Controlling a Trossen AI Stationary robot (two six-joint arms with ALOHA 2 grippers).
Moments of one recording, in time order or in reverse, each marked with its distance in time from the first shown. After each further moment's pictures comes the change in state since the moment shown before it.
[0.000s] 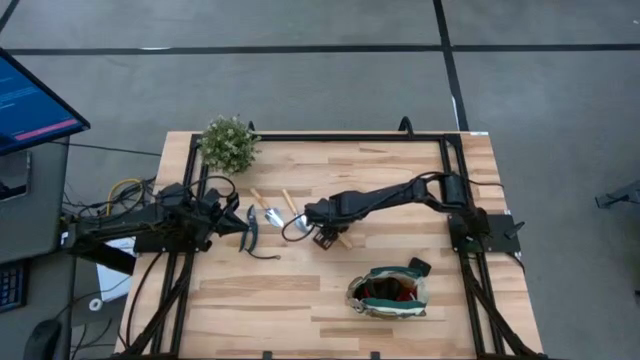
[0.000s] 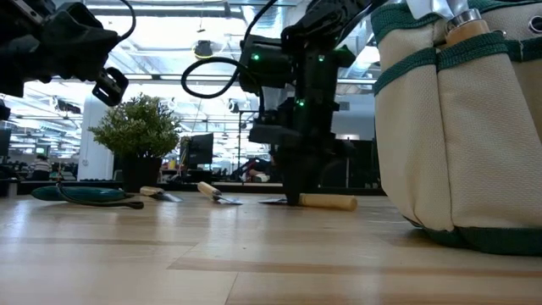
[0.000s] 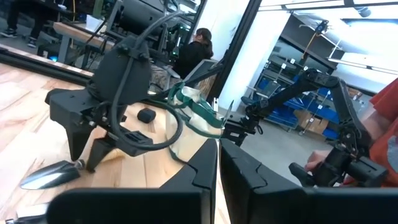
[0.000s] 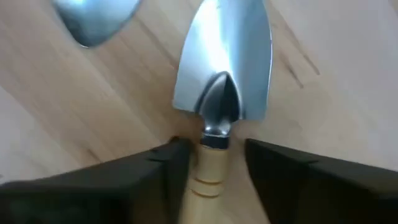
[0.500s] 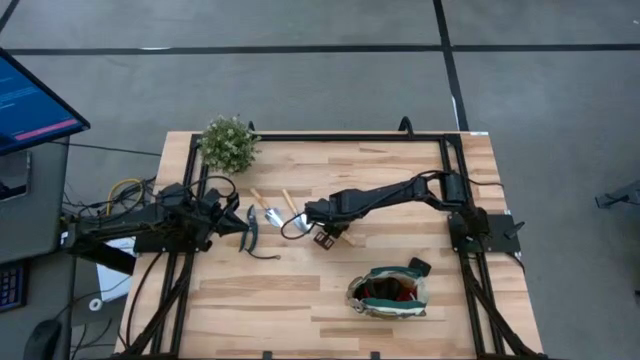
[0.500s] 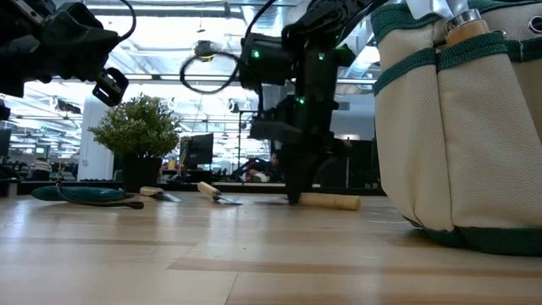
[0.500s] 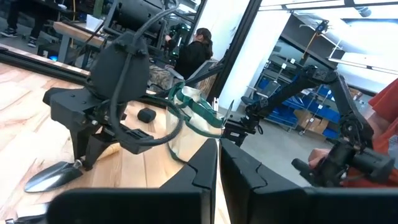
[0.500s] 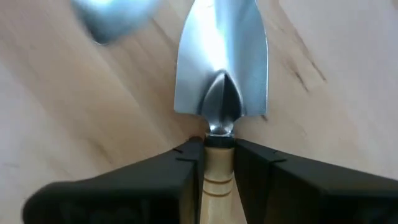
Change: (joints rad) left arm 0.000 0.002 0.000 0.003 0.000 0.000; right arm -0.012 -0.022 -0.001 0.023 0.013 -0.051
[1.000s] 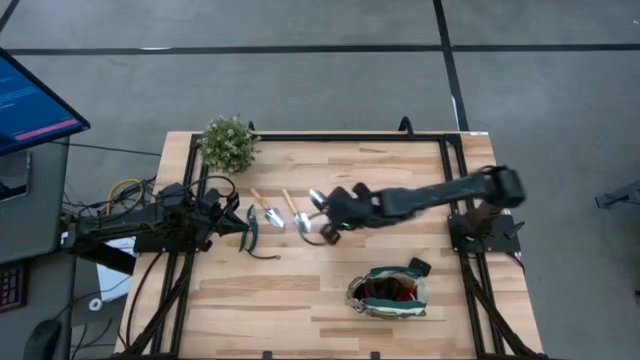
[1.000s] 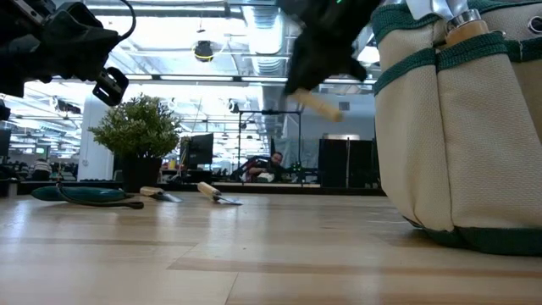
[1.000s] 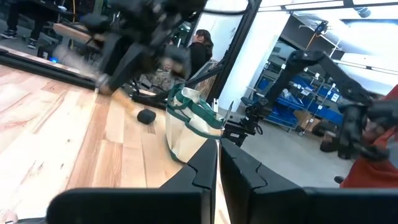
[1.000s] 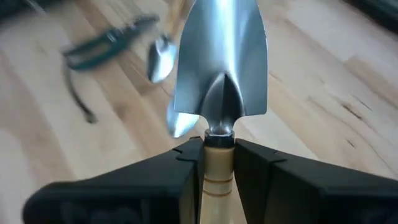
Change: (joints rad) left arm 0.000 0.000 0.000 0.005 0.000 0.000; right arm 0.141 -0.441 -0.216 0.218 0.346 0.055
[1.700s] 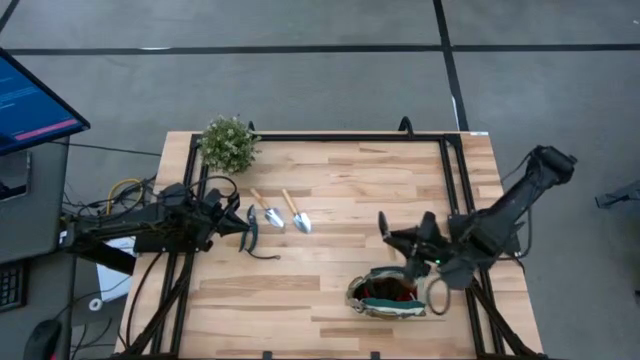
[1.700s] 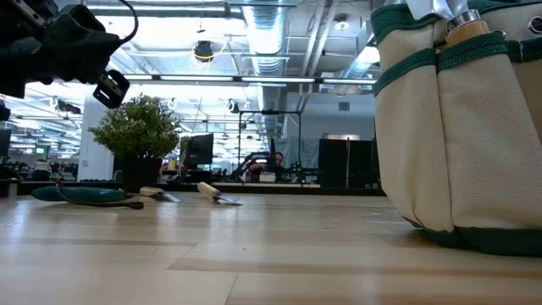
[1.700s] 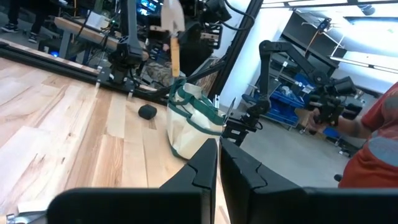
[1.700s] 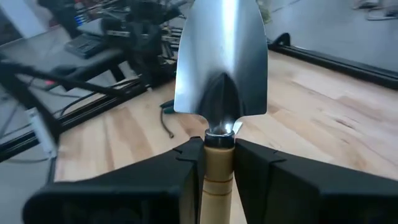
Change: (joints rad) left arm 0.000 0.027 0.000 0.004 0.000 0.000; right arm 0.655 -0.604 -0.549 0.214 0.637 0.238
